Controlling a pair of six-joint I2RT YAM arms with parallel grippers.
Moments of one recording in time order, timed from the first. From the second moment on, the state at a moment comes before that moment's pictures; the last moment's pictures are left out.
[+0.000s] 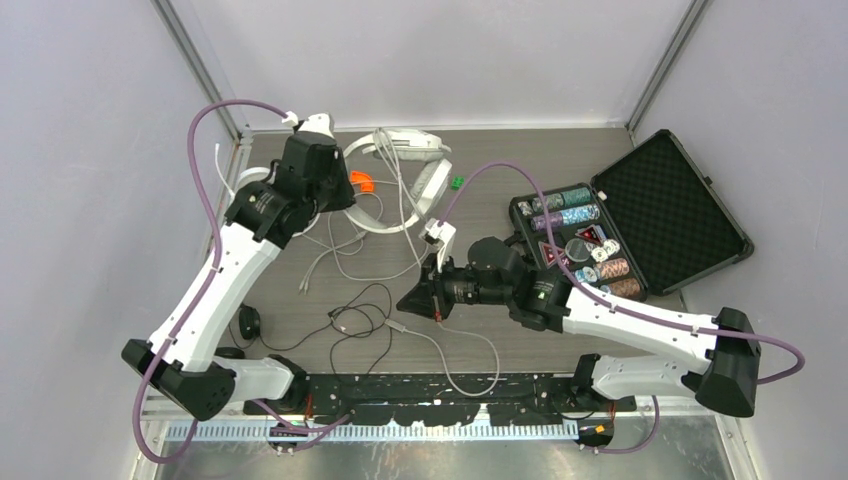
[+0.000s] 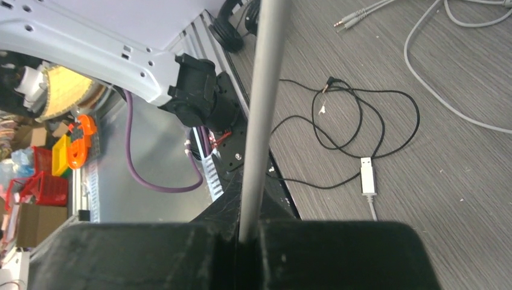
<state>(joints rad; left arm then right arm) -0.52 1.27 1.55 -0.90 -0.30 -0.48 1.09 1.14 0.88 -0.02 -0.27 0.51</state>
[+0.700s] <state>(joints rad) -0.51 1.30 1.54 -0.86 -0.30 -0.47 1.24 1.24 1.02 -0.22 -0.23 0.33</state>
